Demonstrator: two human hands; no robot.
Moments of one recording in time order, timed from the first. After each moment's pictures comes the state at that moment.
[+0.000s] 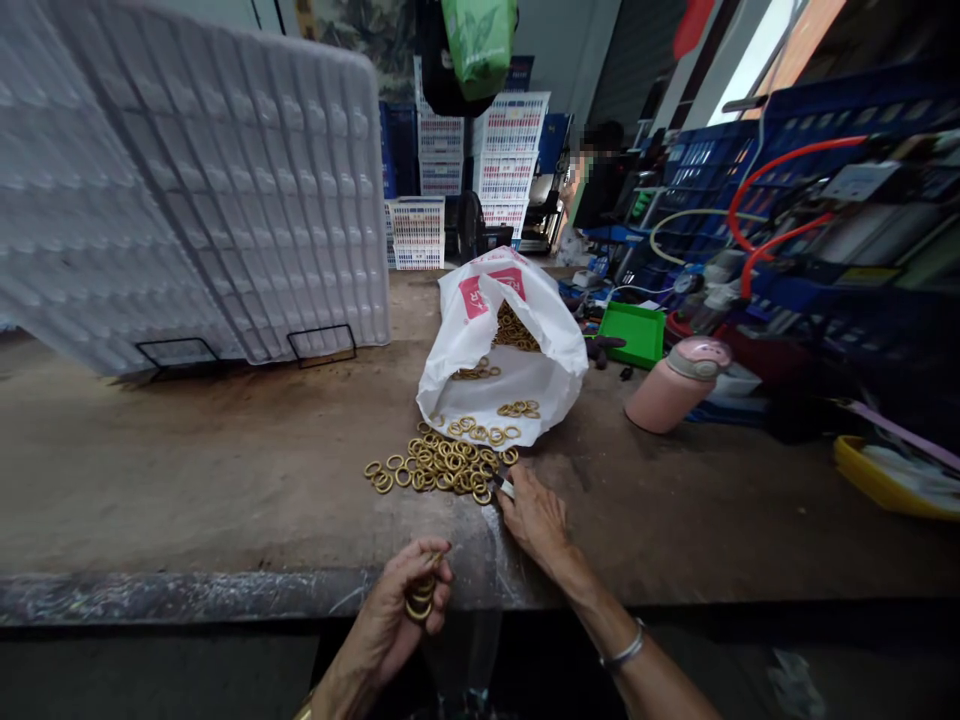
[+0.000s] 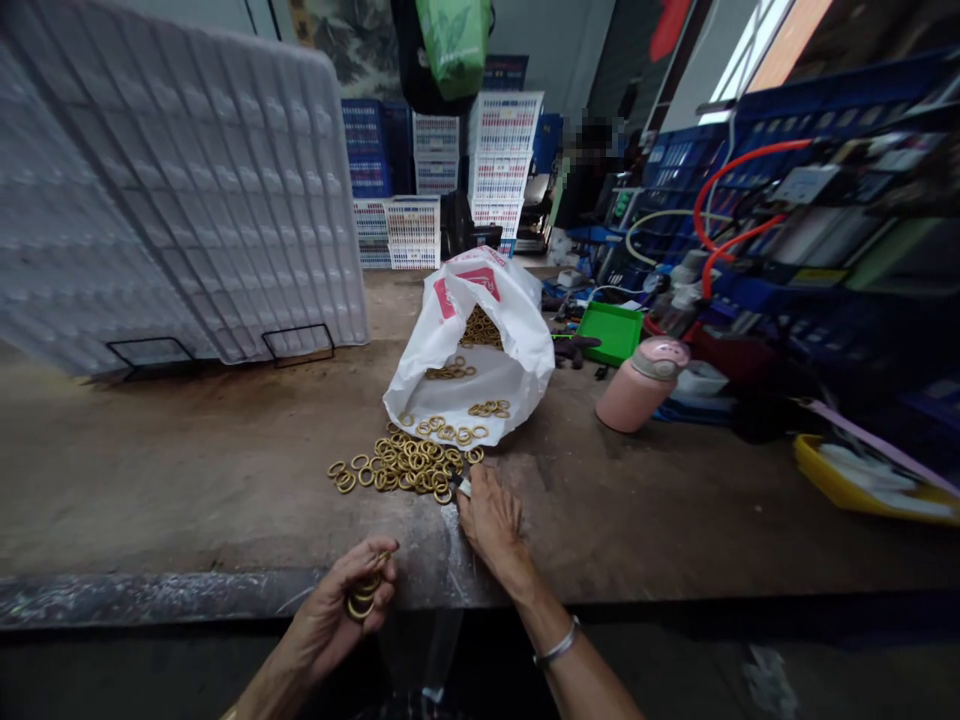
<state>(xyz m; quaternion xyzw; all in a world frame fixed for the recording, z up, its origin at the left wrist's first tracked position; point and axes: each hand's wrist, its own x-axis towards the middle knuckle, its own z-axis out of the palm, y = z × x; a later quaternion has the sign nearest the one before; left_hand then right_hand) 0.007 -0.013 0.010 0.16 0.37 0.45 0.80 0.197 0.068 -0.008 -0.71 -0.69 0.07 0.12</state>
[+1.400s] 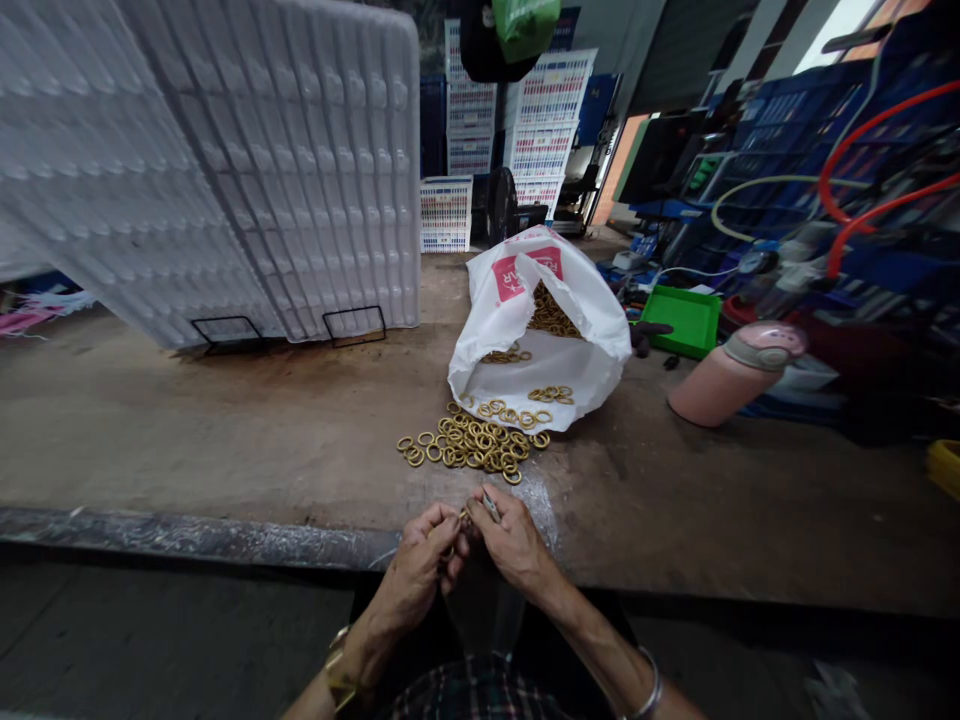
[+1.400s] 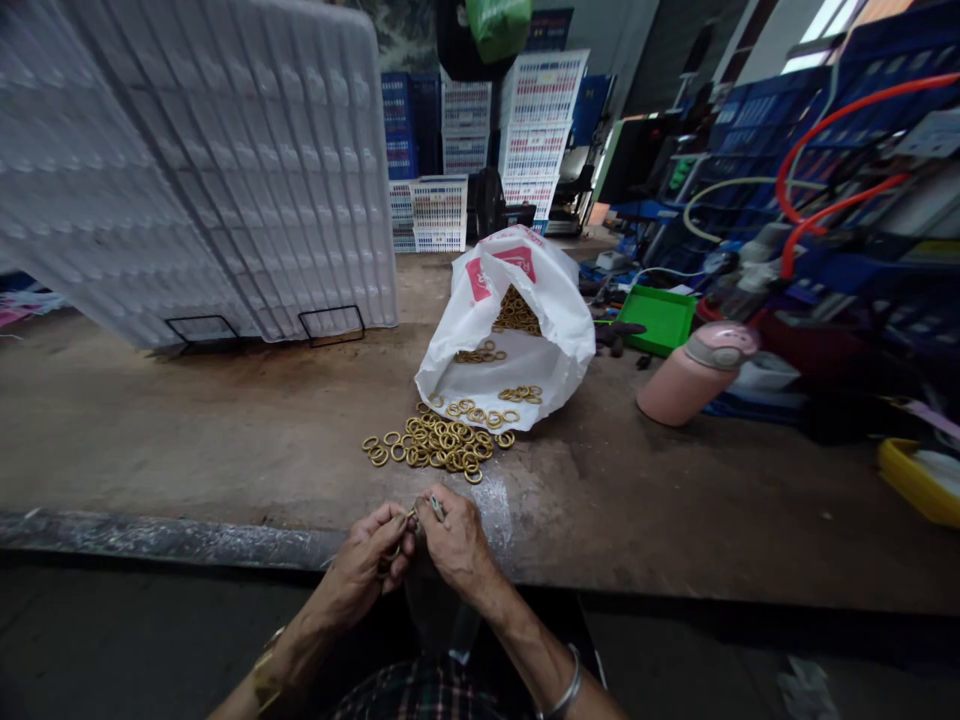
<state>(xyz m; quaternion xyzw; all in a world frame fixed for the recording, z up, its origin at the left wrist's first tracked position) -0.005 -0.012 0.017 0.35 0.45 0.41 0.71 0.127 0.023 0.023 -0.52 -0.63 0.46 0.34</state>
